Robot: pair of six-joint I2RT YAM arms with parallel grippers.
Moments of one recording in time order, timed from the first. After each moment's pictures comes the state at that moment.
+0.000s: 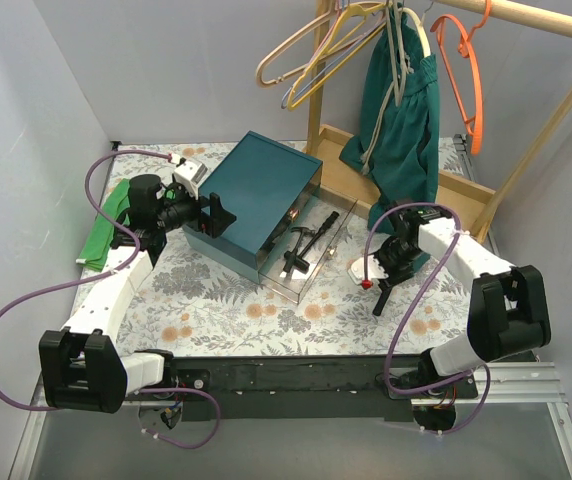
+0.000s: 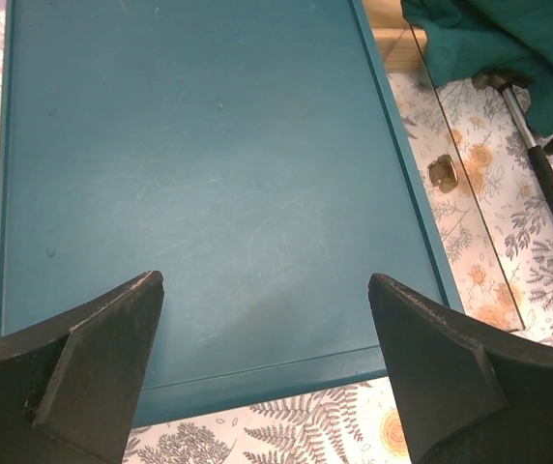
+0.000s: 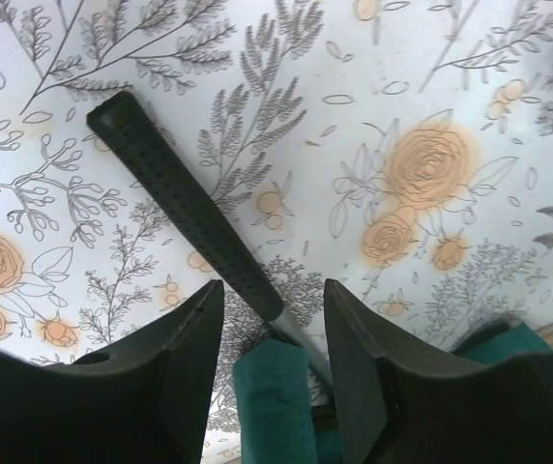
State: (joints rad) left arm -0.10 1.20 0.91 -0.11 0.64 0.07; right arm 0.30 1.47 1.02 -1.03 -0.36 -1.84
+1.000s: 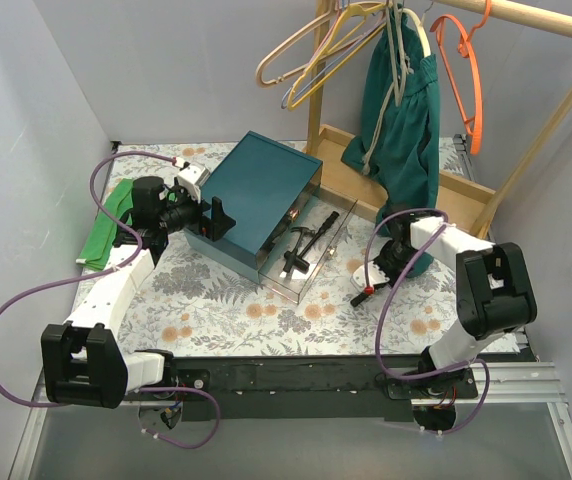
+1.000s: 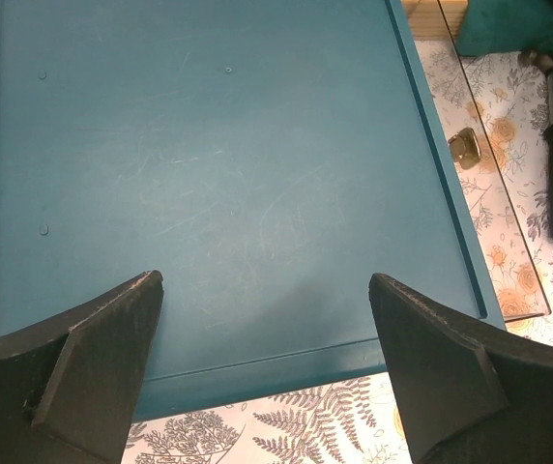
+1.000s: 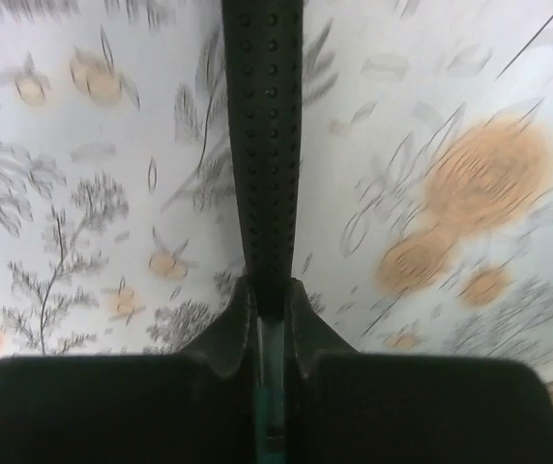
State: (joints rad) left arm -0.10 1.23 0.90 -0.13 0.63 0.12; right arm 0.26 1.62 0.95 -0.90 -0.23 -1.99
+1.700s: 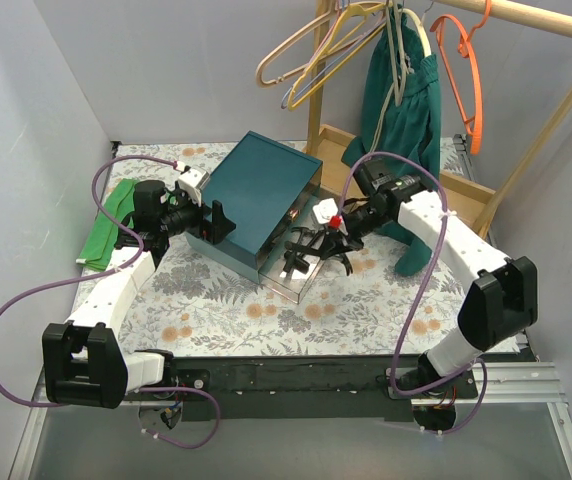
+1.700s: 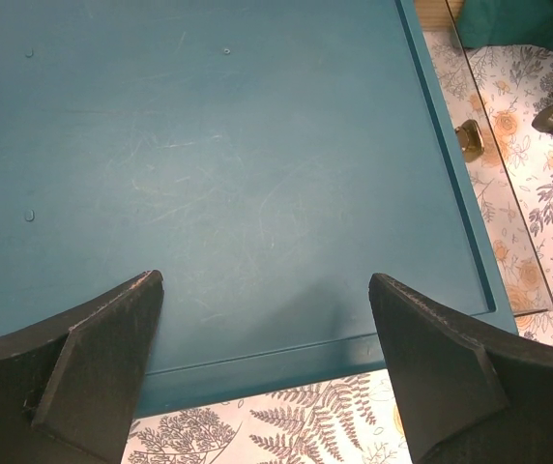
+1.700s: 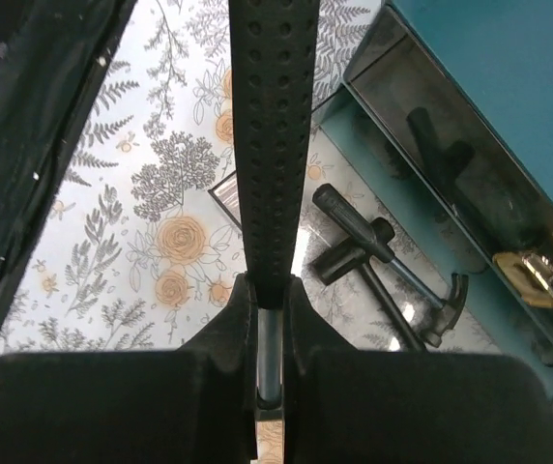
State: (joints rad) left arm -0.10 1.23 0.86 -0.11 0.63 0.11; right arm 0.49 1.57 1.41 -1.10 -0.98 -1.33
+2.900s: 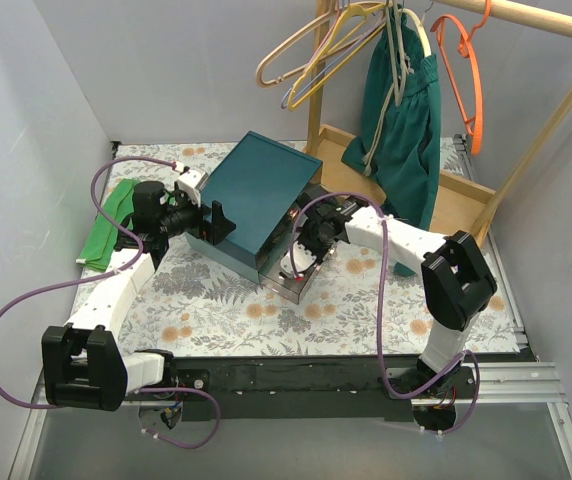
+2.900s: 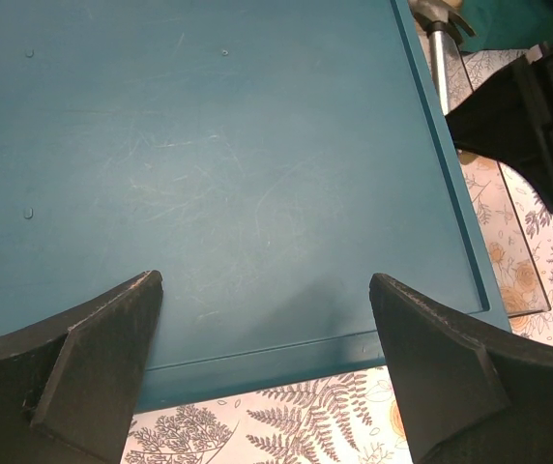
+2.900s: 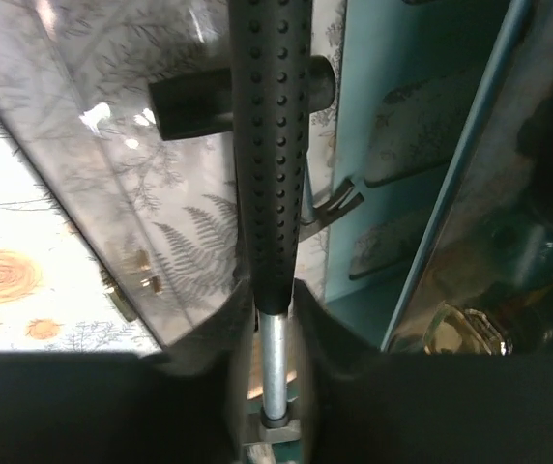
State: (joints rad) left arm -0.10 1.22 0.86 -0.11 0.63 0.10; right arm 0.75 1.78 1.37 -0.76 -0.13 -1.81
